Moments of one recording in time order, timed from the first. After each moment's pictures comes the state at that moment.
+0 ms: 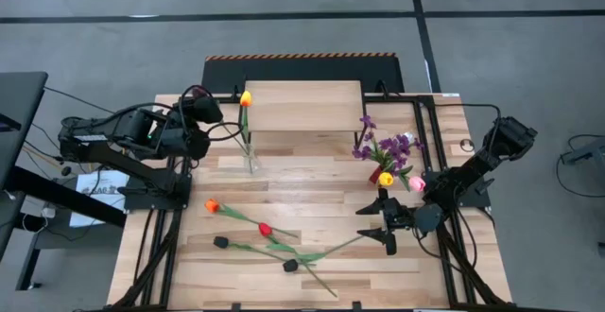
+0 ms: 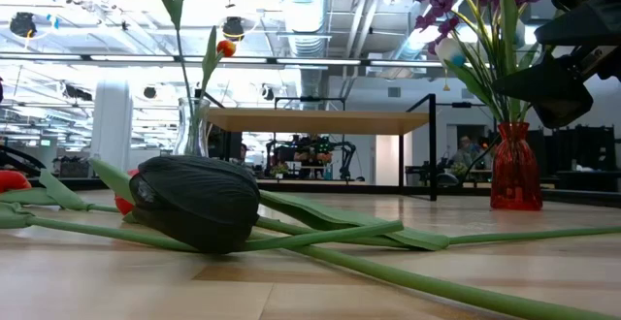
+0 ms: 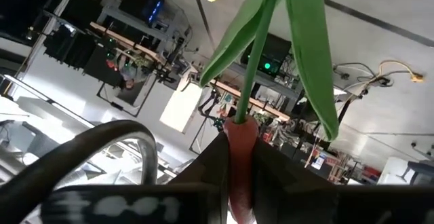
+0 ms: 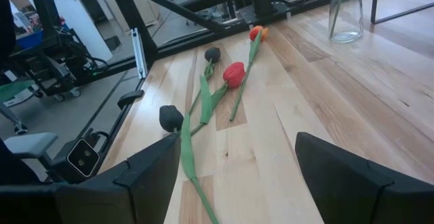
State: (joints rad) left arm -0.14 1.13 1.51 -1.49 -1.17 1.49; right arm 0.75 1.35 0.21 0.84 0.65 0.47
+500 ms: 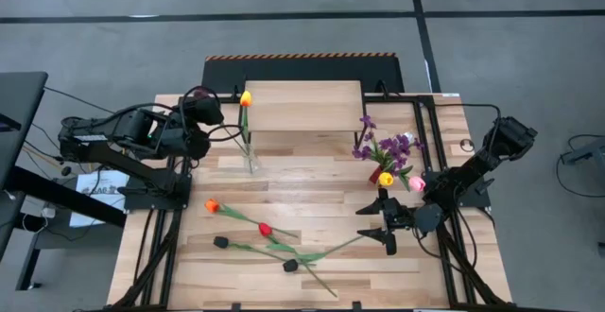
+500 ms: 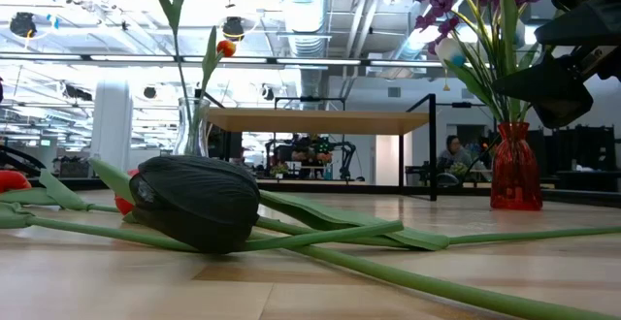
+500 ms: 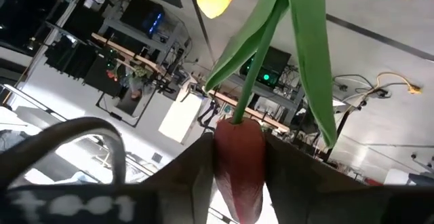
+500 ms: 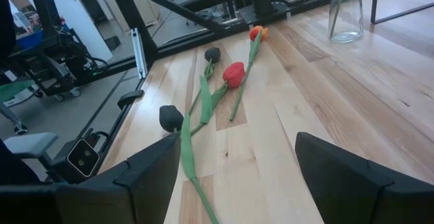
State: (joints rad) left arm -0.14 1.13 1.51 -1.49 -1.13 1.49; right arm 0.75 1.35 0.21 0.84 0.65 0.47
